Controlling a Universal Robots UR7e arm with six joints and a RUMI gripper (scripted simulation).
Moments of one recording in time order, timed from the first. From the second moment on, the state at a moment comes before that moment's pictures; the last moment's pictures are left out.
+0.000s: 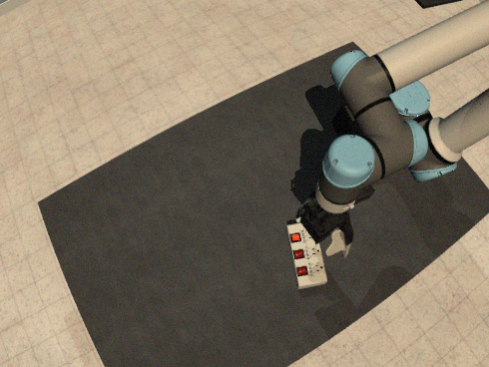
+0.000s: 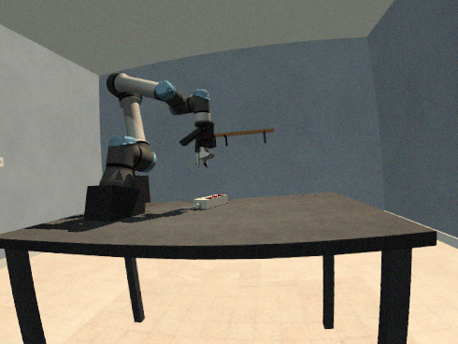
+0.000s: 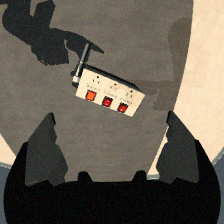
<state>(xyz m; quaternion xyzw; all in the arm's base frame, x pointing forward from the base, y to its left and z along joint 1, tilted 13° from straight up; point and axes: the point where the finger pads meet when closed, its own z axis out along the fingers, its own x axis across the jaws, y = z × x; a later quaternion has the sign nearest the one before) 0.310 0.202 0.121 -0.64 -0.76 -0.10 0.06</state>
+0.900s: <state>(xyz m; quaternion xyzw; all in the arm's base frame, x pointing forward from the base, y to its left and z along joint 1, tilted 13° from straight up) 0.341 0.181 0.075 -0.33 -0.94 -0.11 0.02</state>
